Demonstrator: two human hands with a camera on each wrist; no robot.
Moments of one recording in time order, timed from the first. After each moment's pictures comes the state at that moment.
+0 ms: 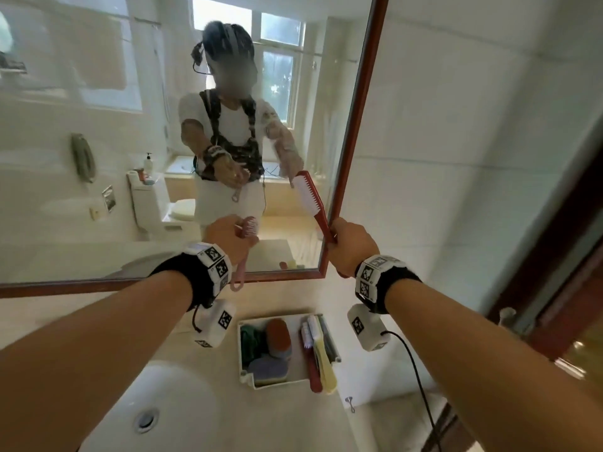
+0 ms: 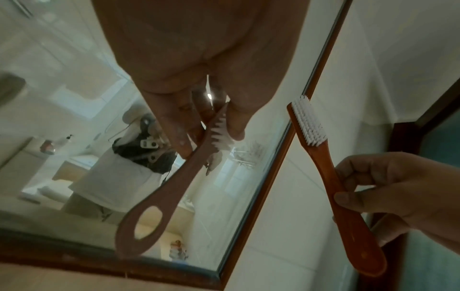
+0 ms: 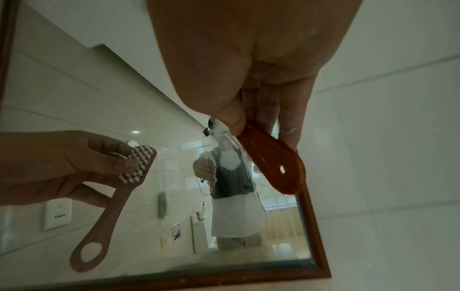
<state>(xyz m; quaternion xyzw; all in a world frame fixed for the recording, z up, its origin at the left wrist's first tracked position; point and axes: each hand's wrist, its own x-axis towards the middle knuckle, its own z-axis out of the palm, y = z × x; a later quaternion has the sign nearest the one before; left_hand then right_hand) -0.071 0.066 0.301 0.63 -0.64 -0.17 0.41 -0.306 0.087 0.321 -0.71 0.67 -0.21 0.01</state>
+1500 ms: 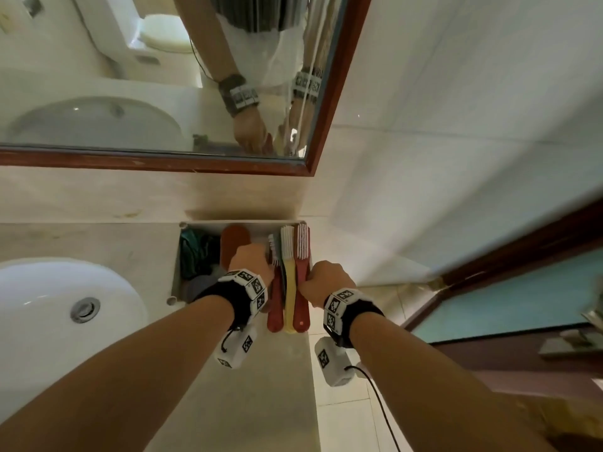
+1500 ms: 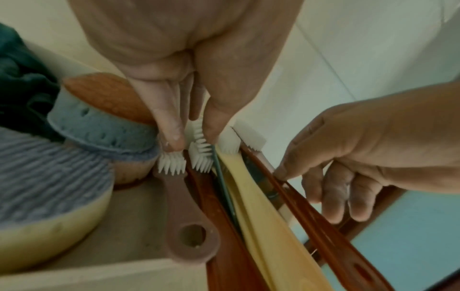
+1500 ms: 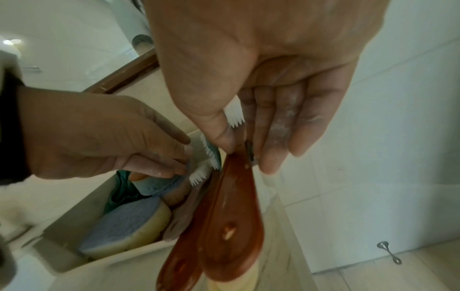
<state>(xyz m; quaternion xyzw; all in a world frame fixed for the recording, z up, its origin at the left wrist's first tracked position) -0.258 -0.025 -0.024 0.75 -0.59 -0.29 0.05 -0.412 -0.005 -0.014 -0.61 0.73 0.05 0.32</state>
